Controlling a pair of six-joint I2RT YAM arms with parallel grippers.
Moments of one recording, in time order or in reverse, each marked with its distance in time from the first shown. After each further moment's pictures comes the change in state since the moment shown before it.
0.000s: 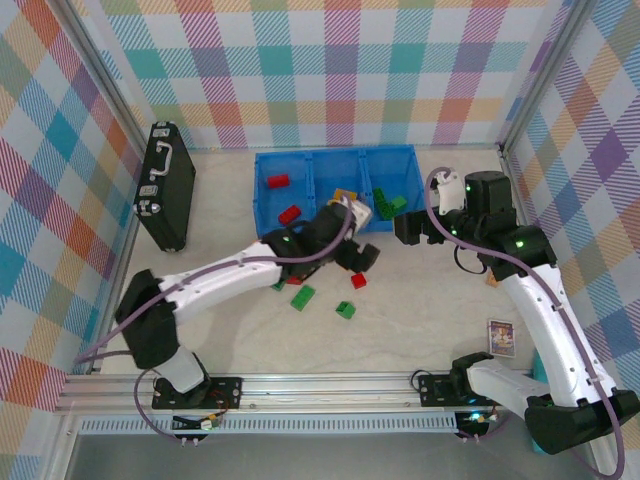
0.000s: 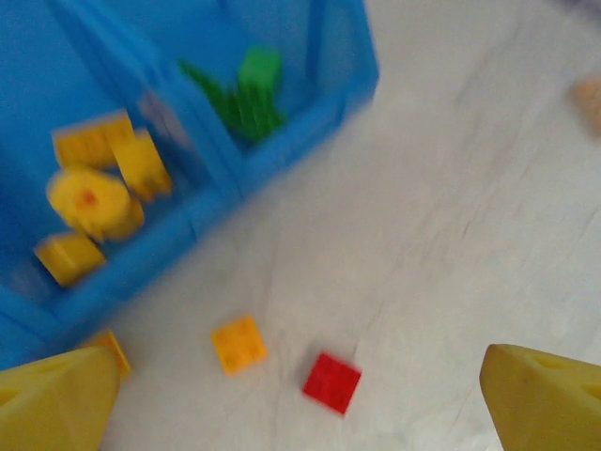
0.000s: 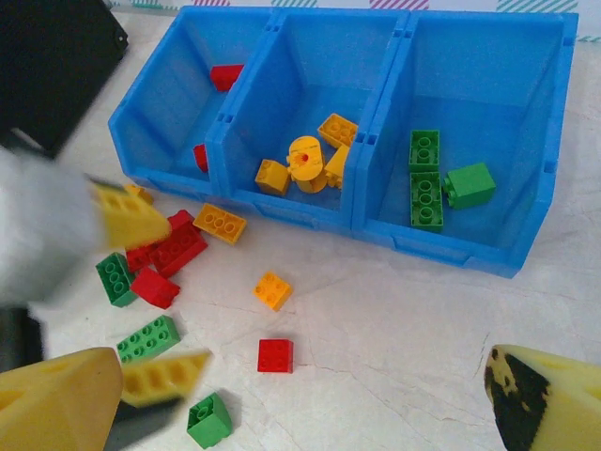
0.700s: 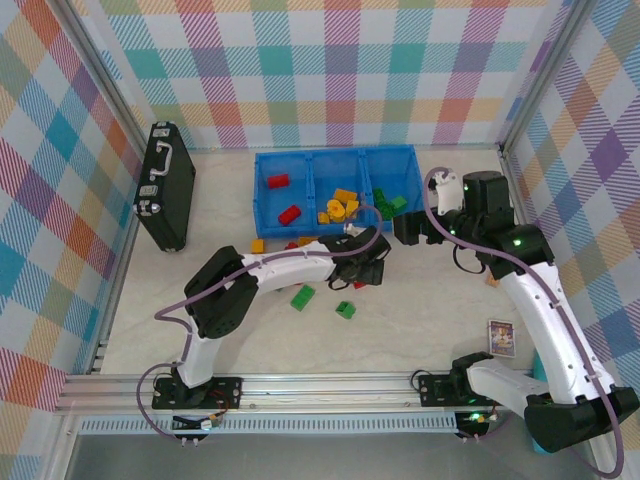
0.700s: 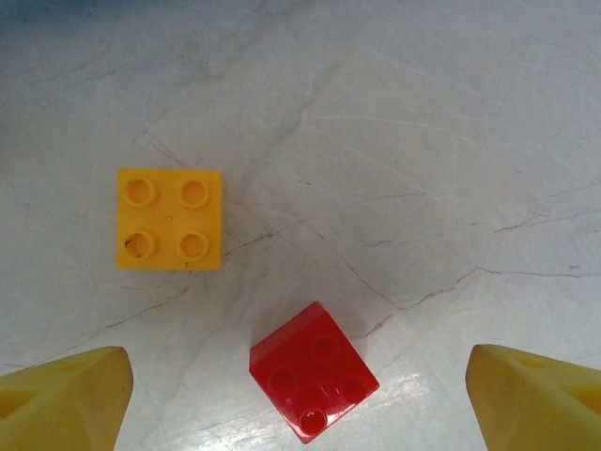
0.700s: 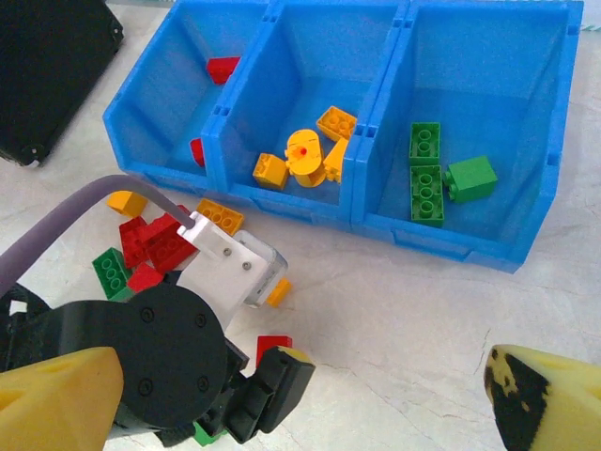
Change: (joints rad) left arm -0.035 0.374 0.188 -0.176 -0.044 -0.567; right arm 0.000 0.009 -0.010 0.004 0.000 0.000
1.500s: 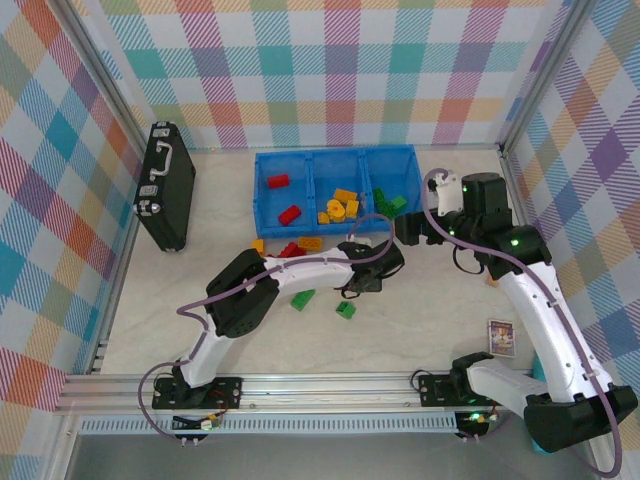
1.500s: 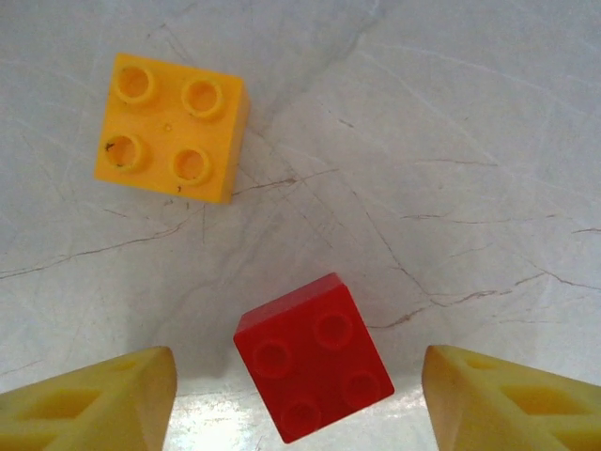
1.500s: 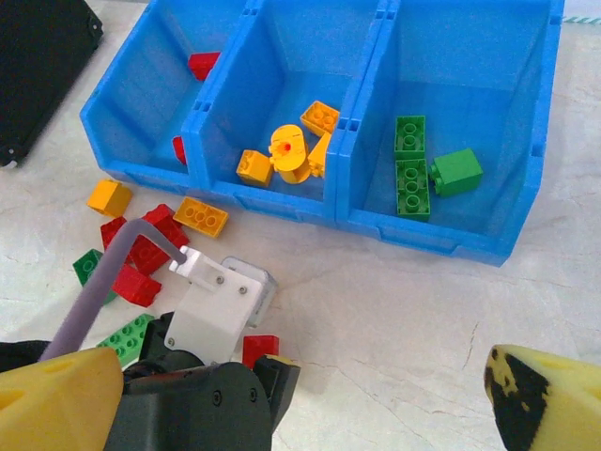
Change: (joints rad) left arm -0.057 0.121 0.111 -0.148 -0.089 -0.212; right arm -0.001 -0.001 -0.026 0.018 0.021 0.000
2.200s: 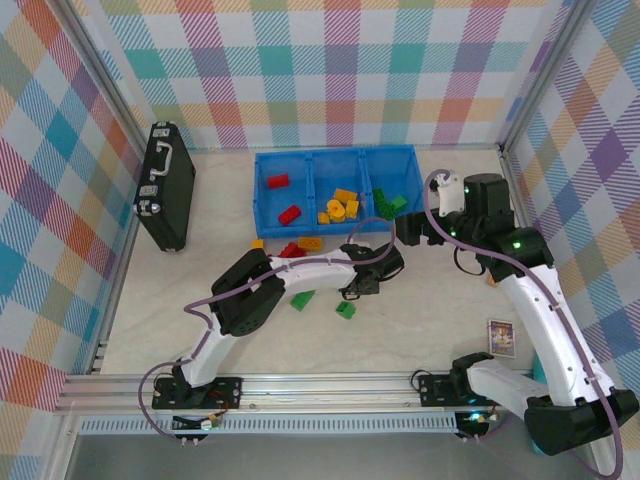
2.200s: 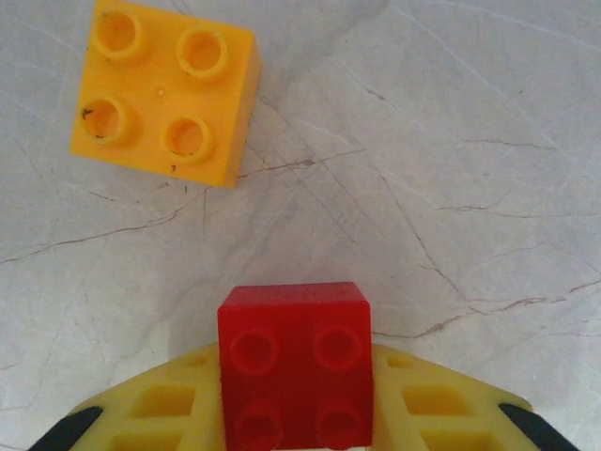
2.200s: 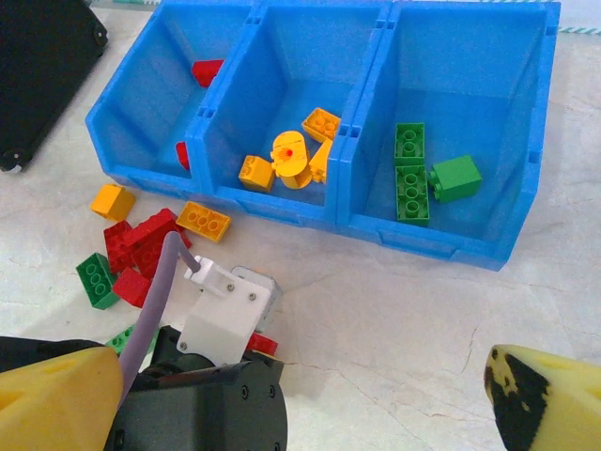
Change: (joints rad) left arm 0.013 0.030 0.005 -0.016 0.007 -0.017; right arm 0.000 -0.014 0.000 0.002 0.000 0.000
